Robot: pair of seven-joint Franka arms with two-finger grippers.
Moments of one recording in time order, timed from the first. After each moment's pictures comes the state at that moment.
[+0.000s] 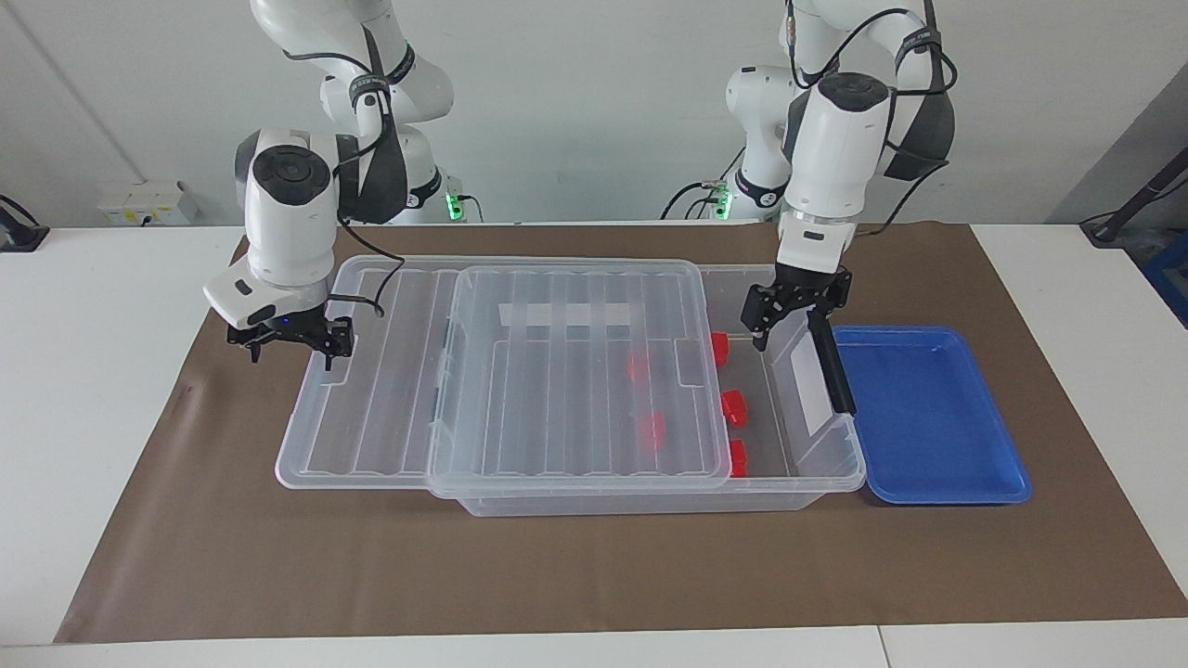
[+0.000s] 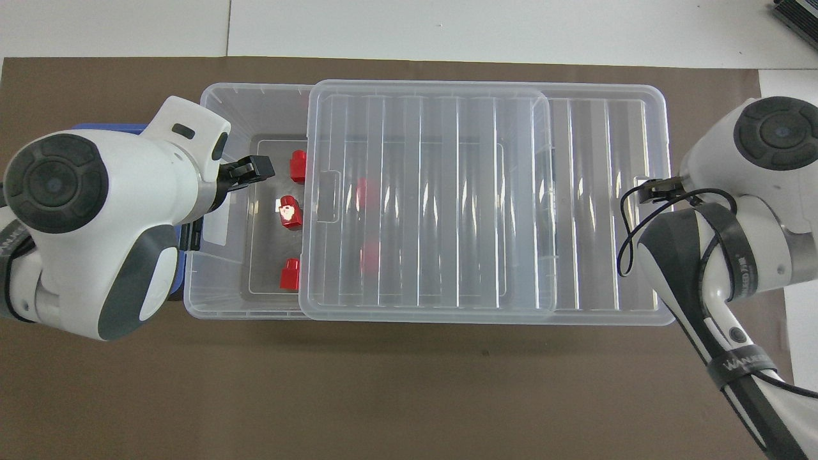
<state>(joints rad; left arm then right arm) -0.31 0.06 -0.05 -1.90 0.11 2.20 -0.67 0.12 0.13 -0.07 -1.85 -0.43 1.98 0.17</state>
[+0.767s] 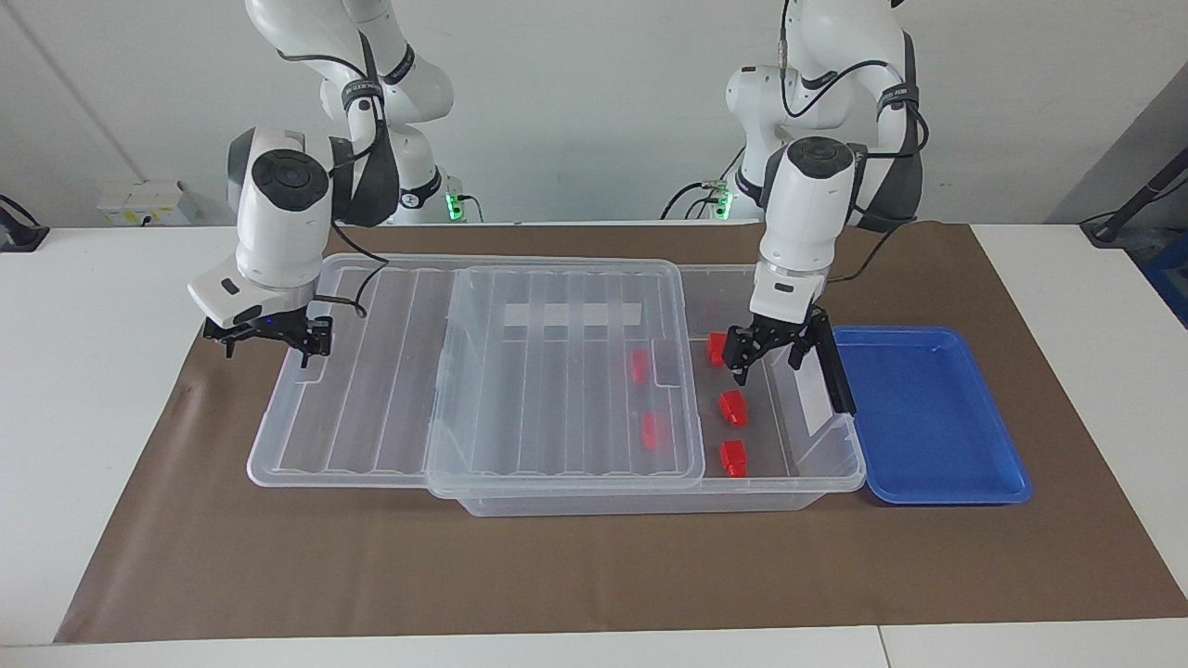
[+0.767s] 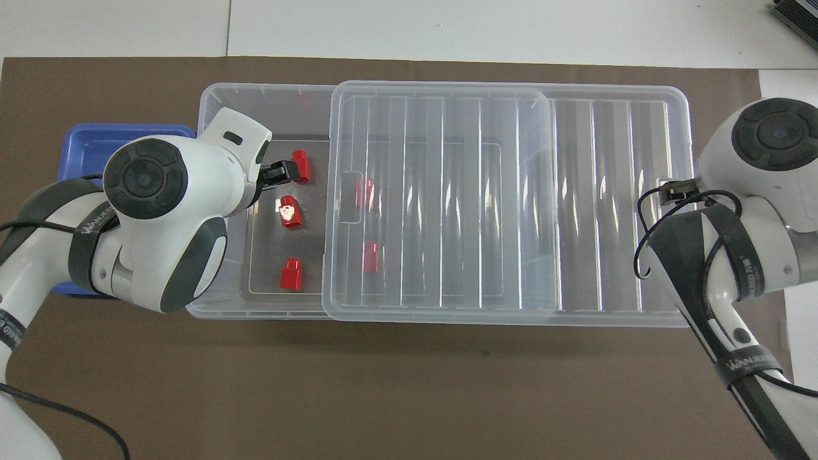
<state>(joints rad) -0.32 0.18 -0.05 -1.94 0.17 2.33 -0.69 0.11 0.13 -0.07 -1.85 -0.51 1.95 0.17</state>
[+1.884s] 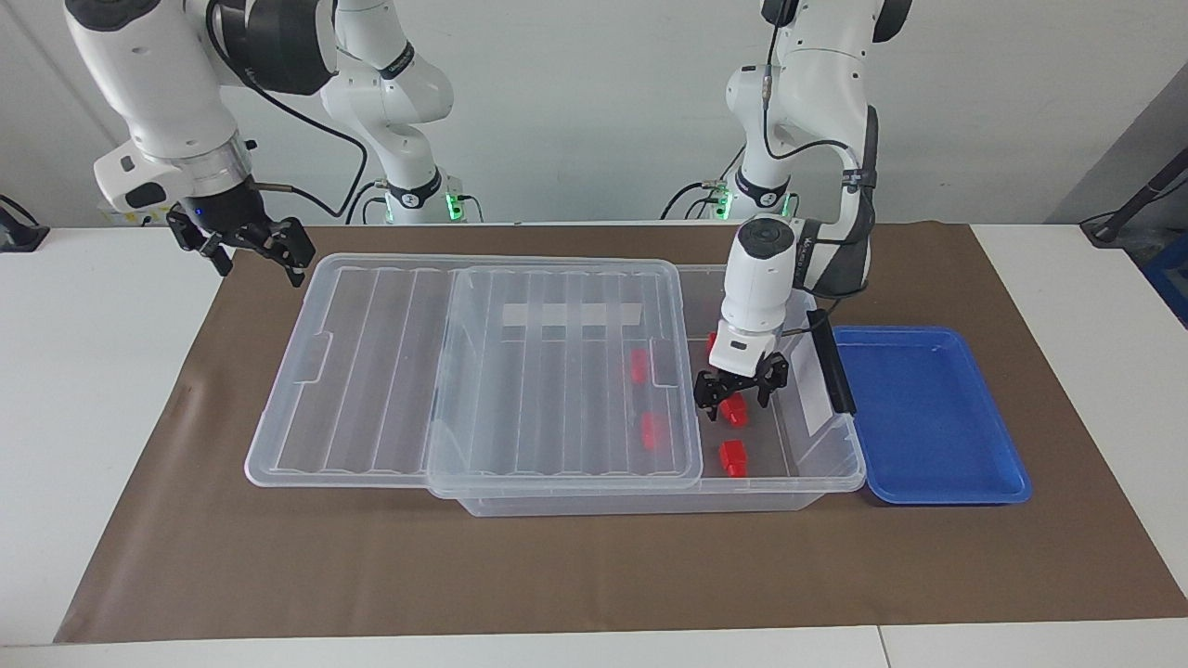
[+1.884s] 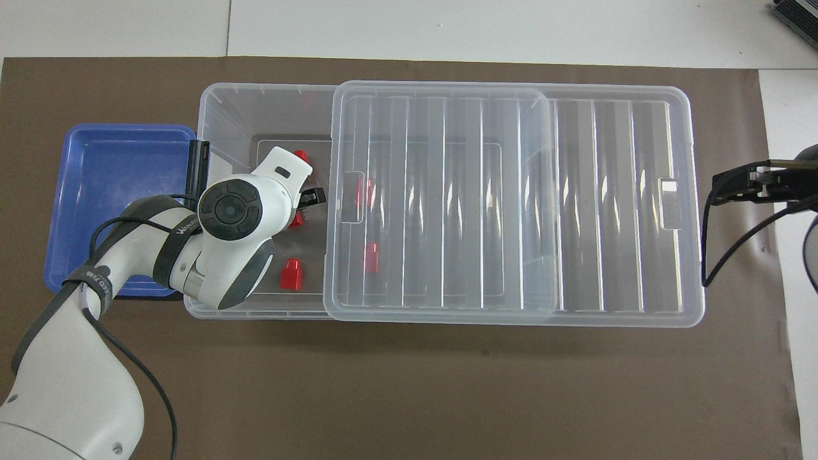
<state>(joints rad) -0.34 0.31 -0.05 -2.05 0.25 2.54 -0.75 0.05 -0.02 -0.07 -1.60 -0.03 1.58 0.13</state>
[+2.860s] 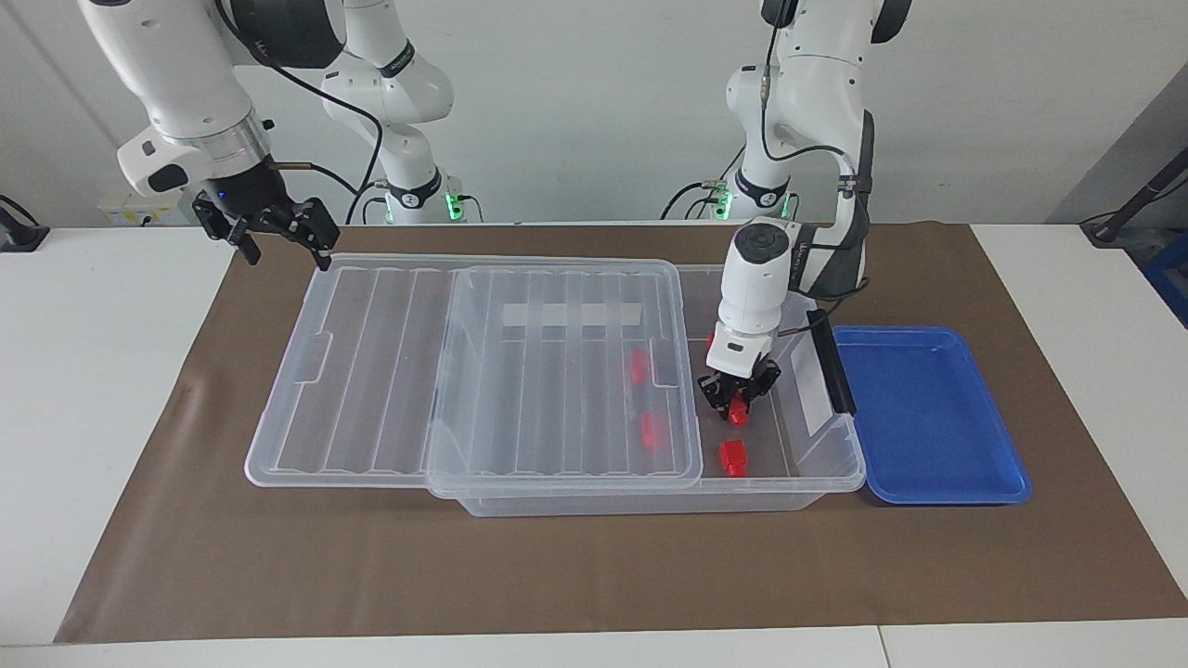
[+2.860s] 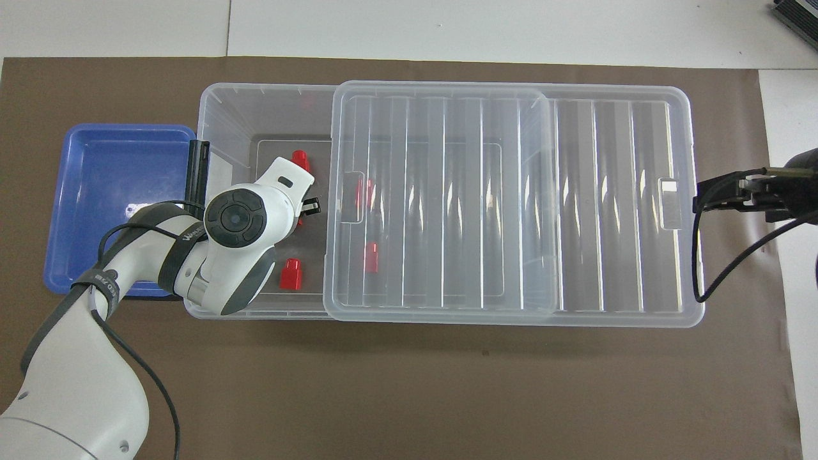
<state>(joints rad) -0.34 0.31 -0.05 -2.05 0.25 2.54 -0.79 0.06 -0.03 -0.06 -1.63 -0.02 1.62 0.15</state>
